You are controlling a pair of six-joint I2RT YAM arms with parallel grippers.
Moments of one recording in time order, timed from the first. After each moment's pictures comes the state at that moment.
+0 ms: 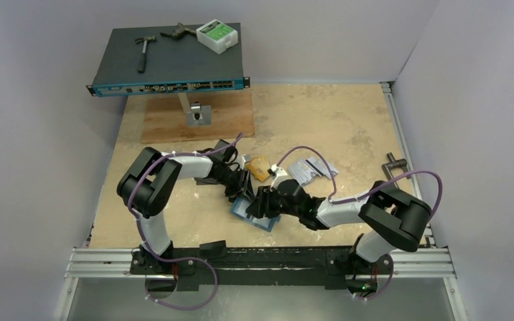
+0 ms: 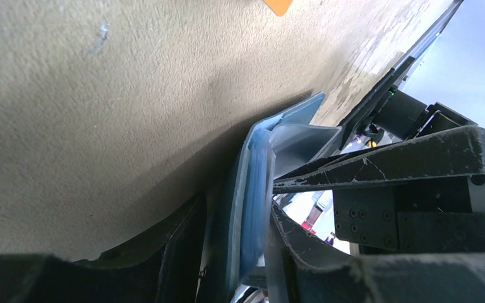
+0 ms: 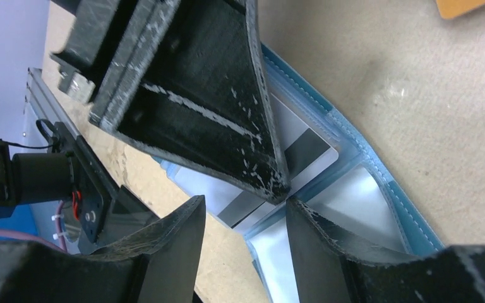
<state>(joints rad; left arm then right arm) -0.53 1.84 0.91 -0.32 0.77 -0.59 0.98 1.53 0.43 0.57 -0.08 0.82</state>
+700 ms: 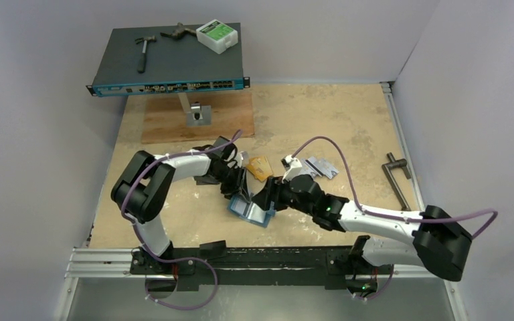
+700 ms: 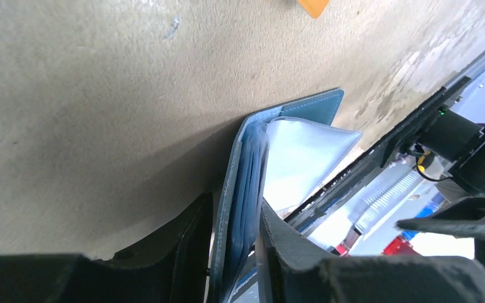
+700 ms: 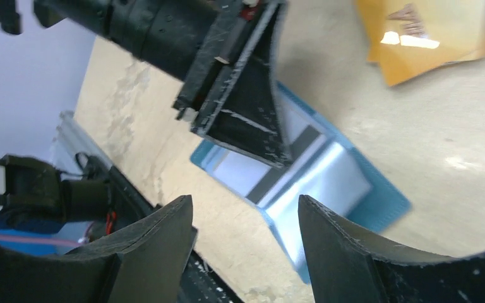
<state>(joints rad) -0.53 1.78 0.94 -0.44 0.62 -0.53 0.98 1.22 0.49 0.28 0.03 0.79</state>
